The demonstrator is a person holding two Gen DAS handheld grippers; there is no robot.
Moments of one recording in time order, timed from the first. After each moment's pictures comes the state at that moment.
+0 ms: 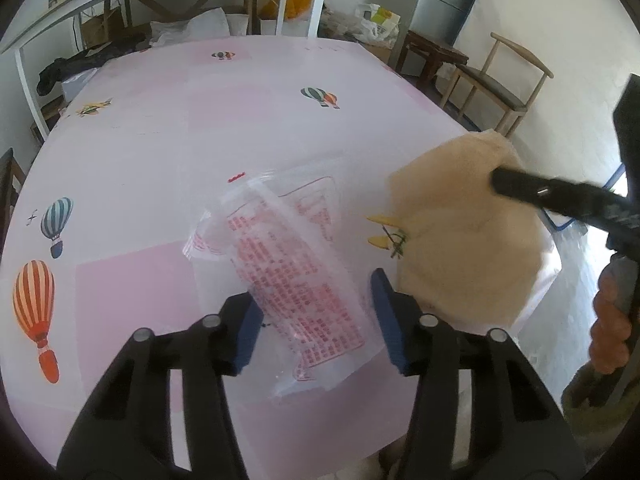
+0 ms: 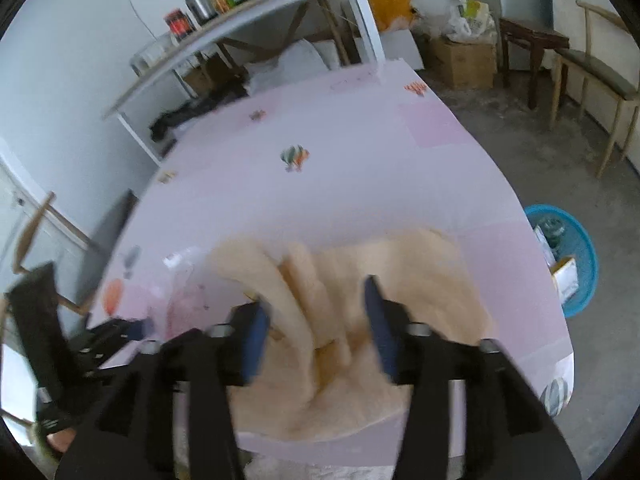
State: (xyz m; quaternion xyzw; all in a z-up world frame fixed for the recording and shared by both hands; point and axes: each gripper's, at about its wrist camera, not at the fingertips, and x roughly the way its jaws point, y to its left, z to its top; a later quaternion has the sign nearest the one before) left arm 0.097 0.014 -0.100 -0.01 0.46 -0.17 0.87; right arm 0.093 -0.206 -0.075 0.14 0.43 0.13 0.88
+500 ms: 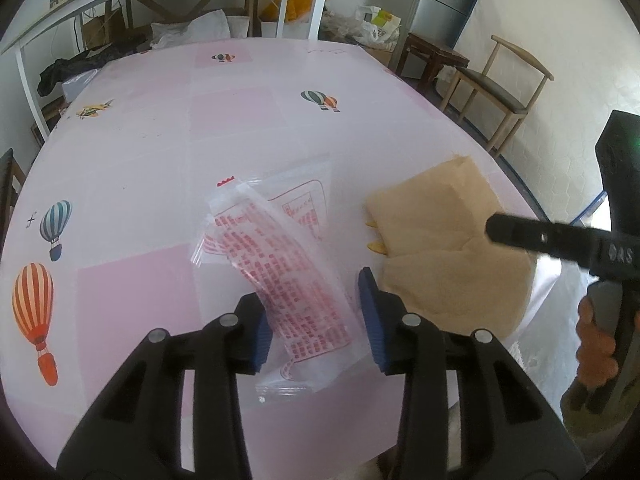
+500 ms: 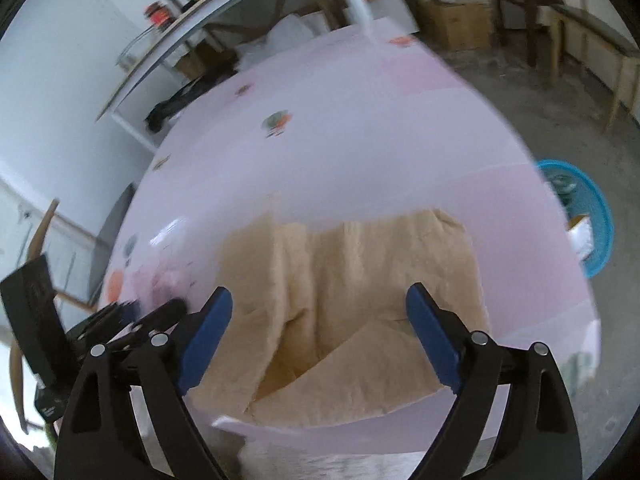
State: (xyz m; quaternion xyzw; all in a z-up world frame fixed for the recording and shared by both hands) left arm 0.098 0.009 -0.100 -0.01 0.46 -0.17 0.87; right arm 0.095 -0.202 -0.110 0.18 0.49 0.14 0.84
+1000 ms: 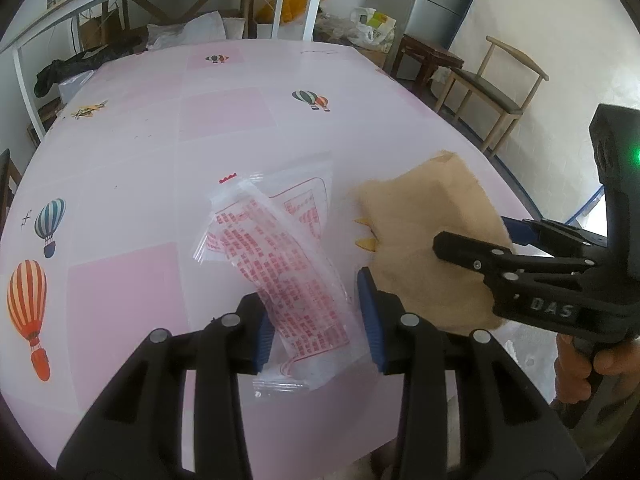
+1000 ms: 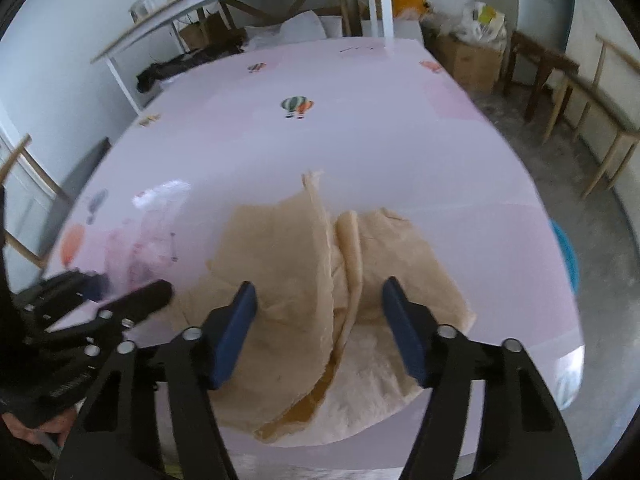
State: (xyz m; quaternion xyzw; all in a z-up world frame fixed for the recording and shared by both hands) left arm 0.094 0.006 -0.101 -0.01 0.45 -0.18 0.87; right arm 0.092 -0.161 -0.109 0.03 0.48 0.09 0.87
